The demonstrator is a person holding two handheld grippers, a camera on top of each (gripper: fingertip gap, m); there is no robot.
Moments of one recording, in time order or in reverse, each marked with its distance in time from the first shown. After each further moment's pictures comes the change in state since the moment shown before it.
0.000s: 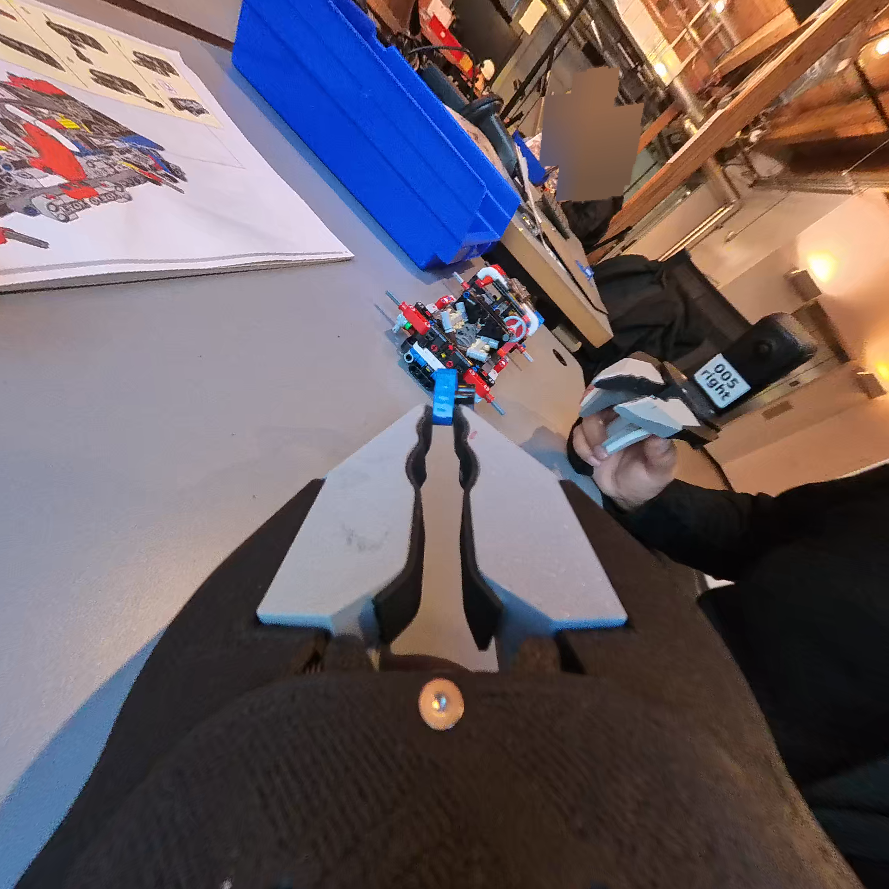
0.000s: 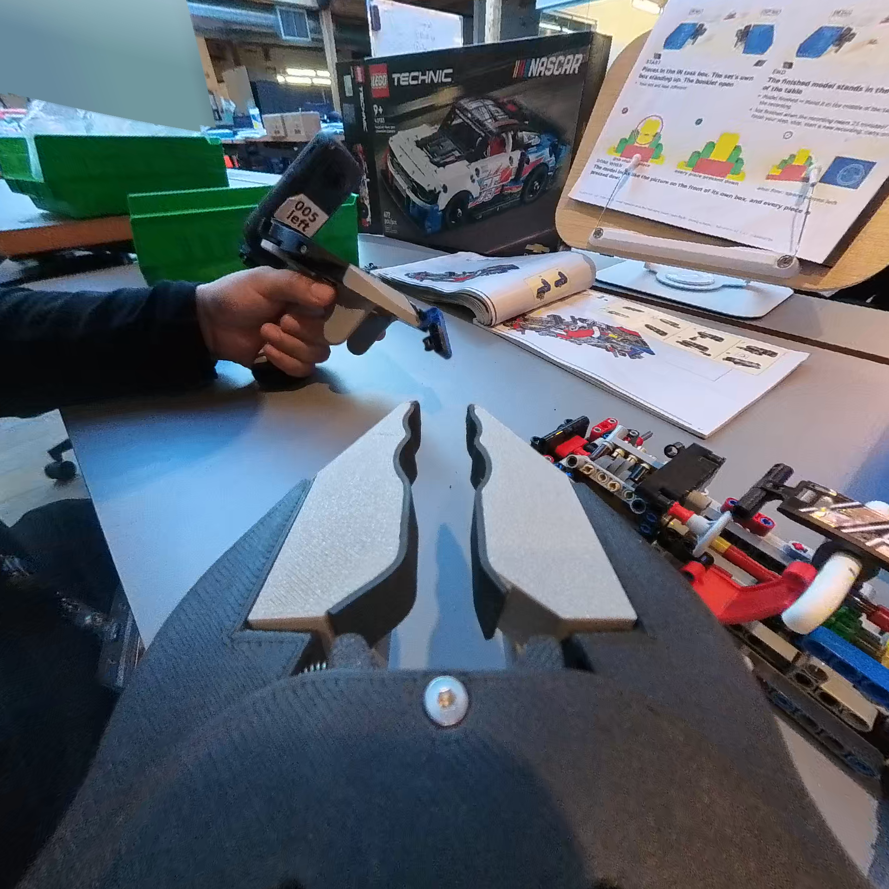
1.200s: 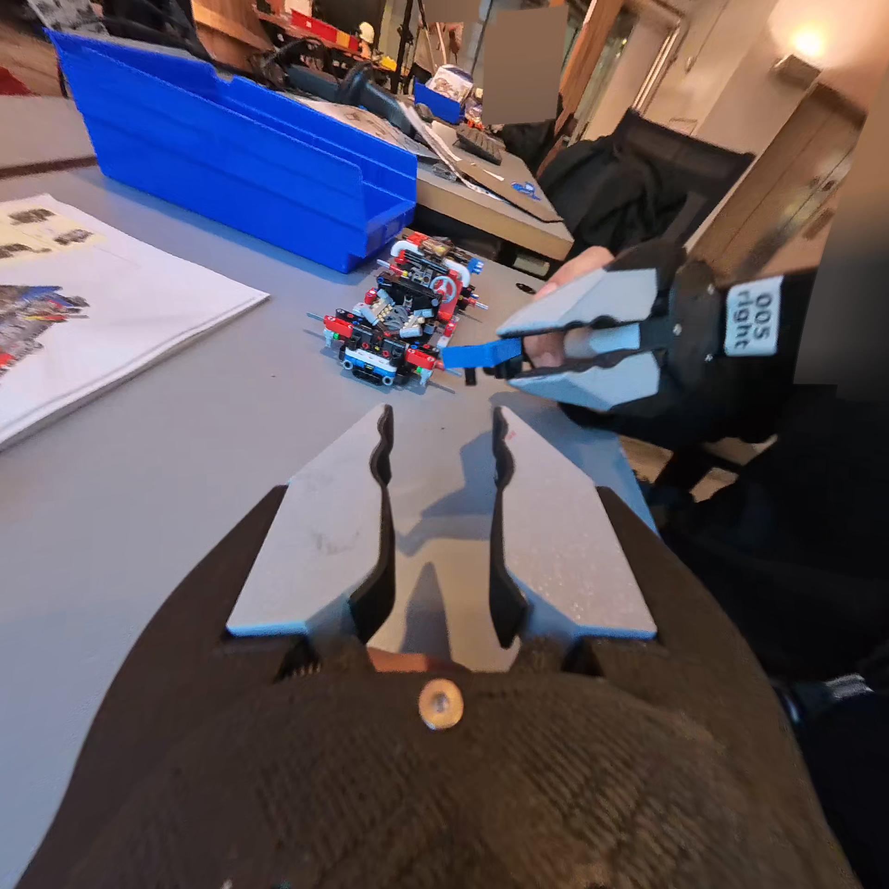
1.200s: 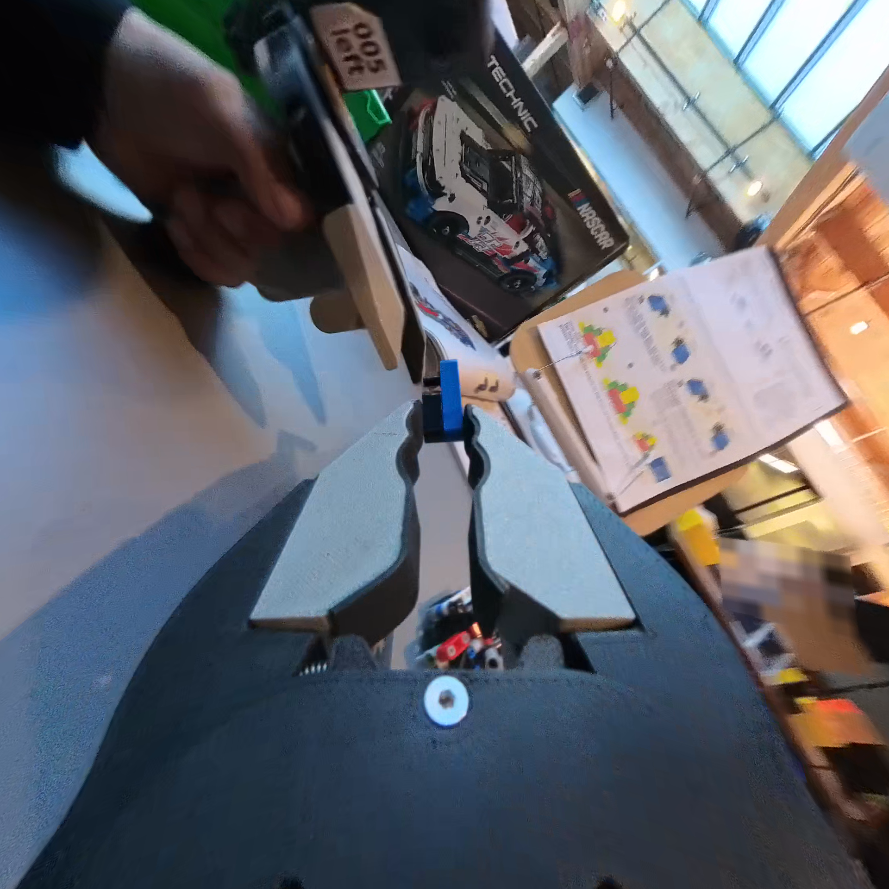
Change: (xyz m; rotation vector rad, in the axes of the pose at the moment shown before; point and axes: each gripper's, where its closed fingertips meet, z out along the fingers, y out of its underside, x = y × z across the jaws) left arm 0.040 0.015 -0.012 -0.058 0.124 0.410; right arm -0.041 -0.019 0.083 -0.048 0.159 -0.880
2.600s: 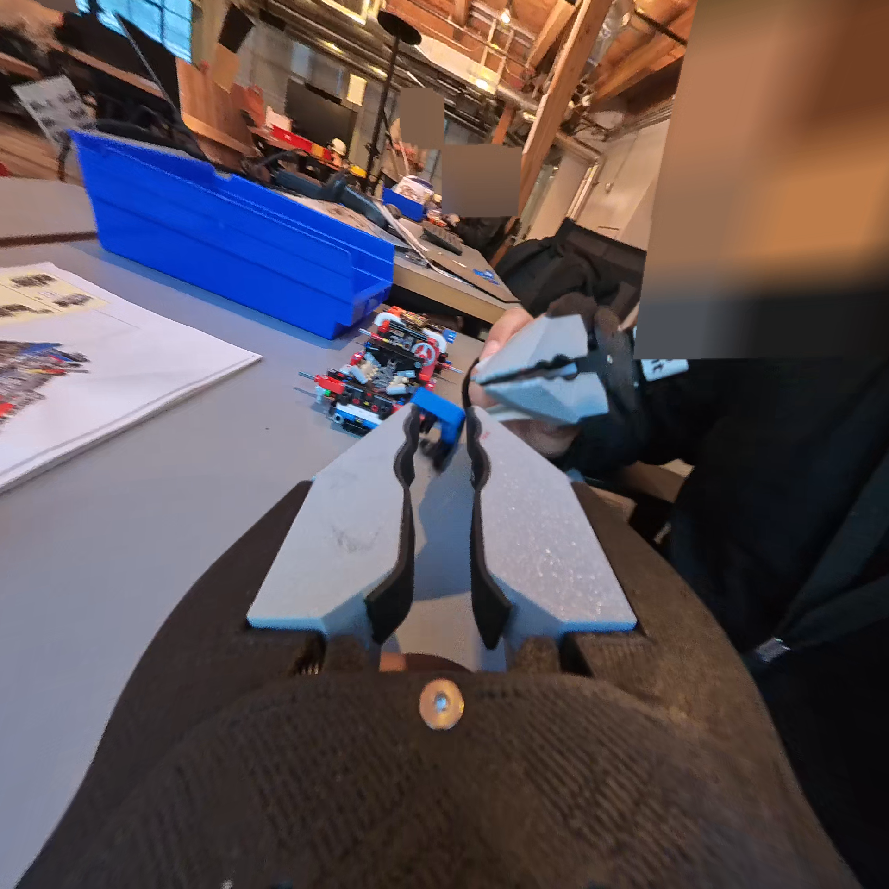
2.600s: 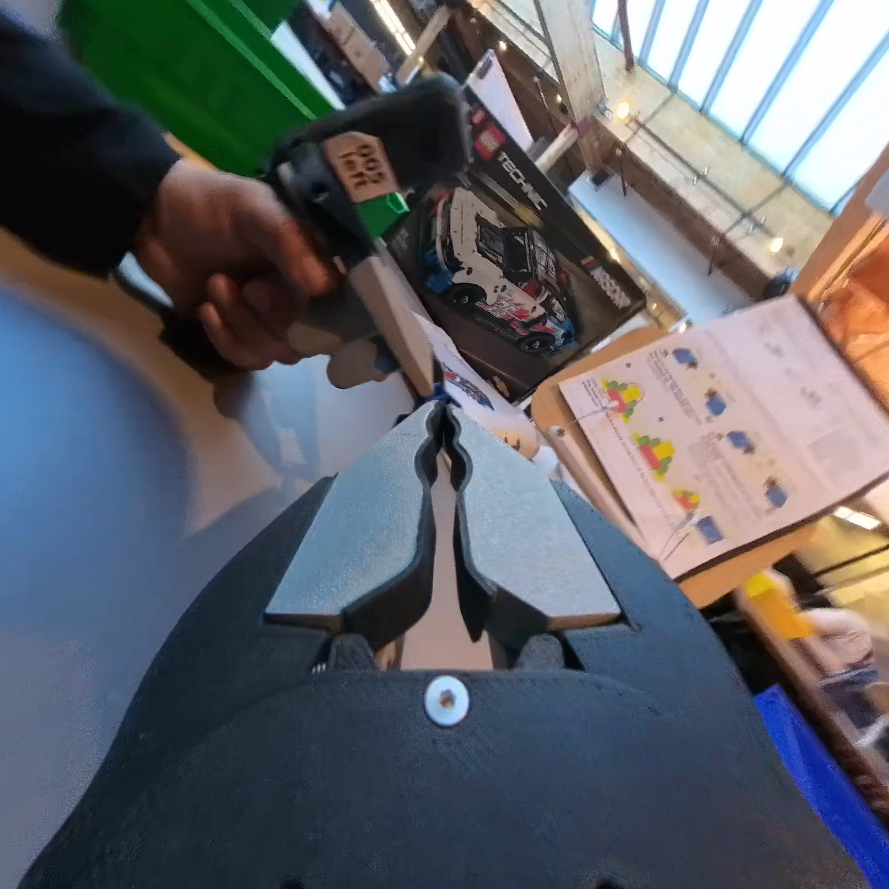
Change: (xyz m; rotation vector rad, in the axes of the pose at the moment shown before) left arm -0.003 -0.024 -0.010 0.171 0.081 -0.034; right arm 0.006 -0.019 0.022 0.155 -0.066 0.116
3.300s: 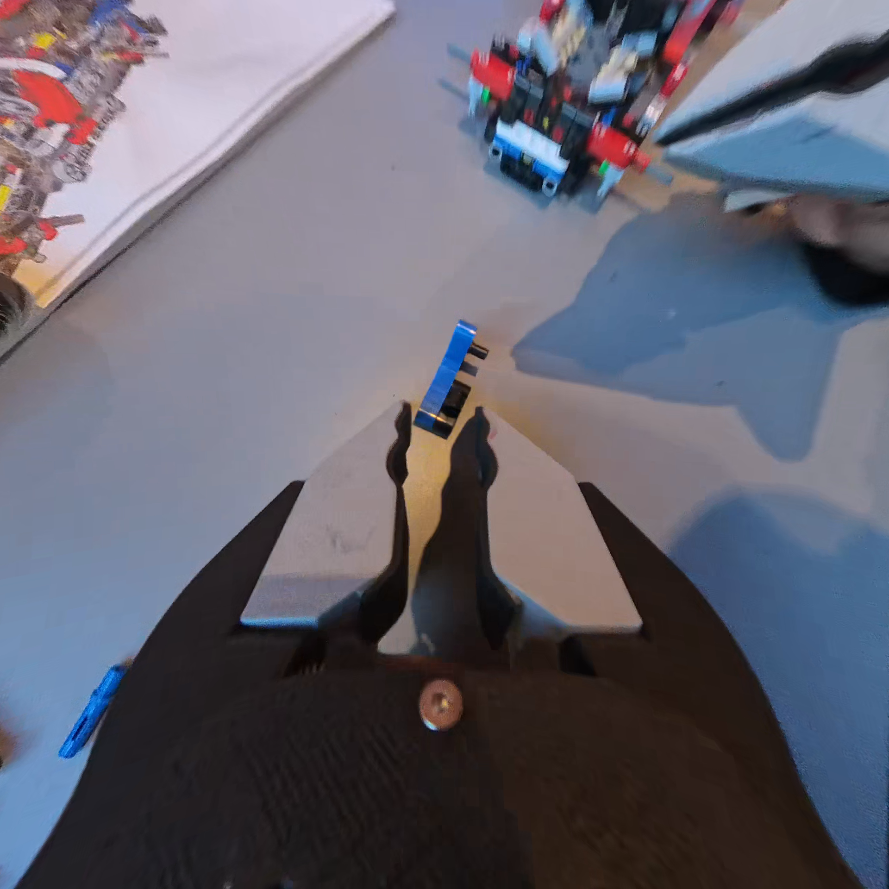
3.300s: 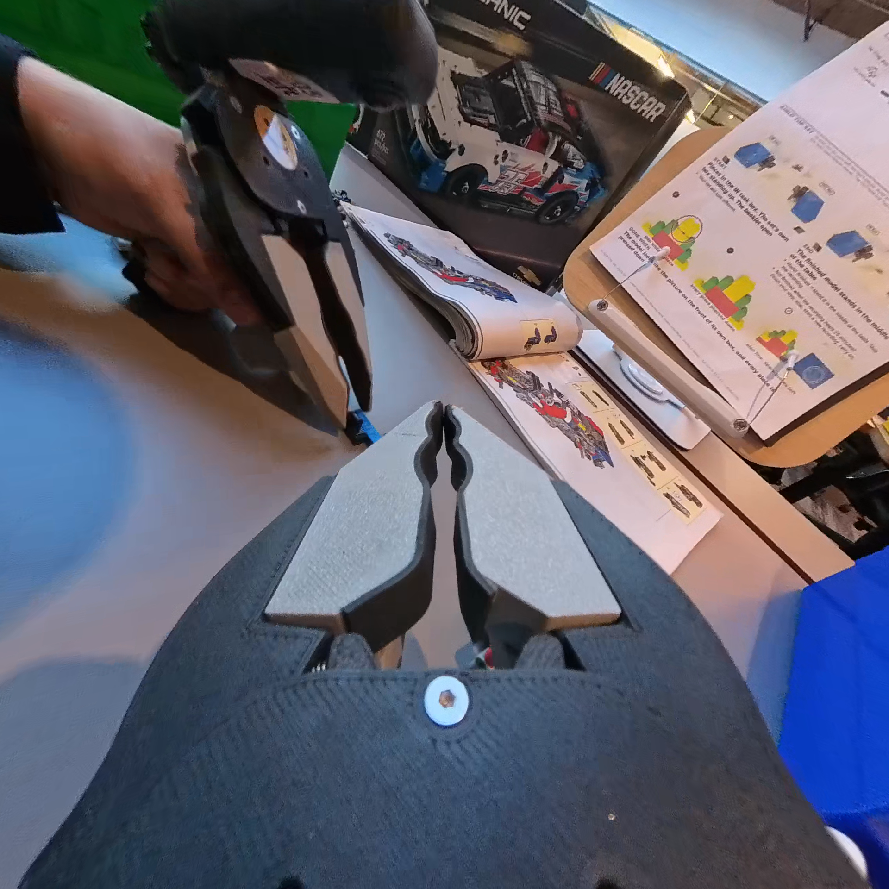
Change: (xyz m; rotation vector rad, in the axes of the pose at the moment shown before) left arm -0.060 0.089 -0.012 -0.652 -0.442 0.055; right arm 0.005 0.047 -0.011 -0.185 -0.028 0.297
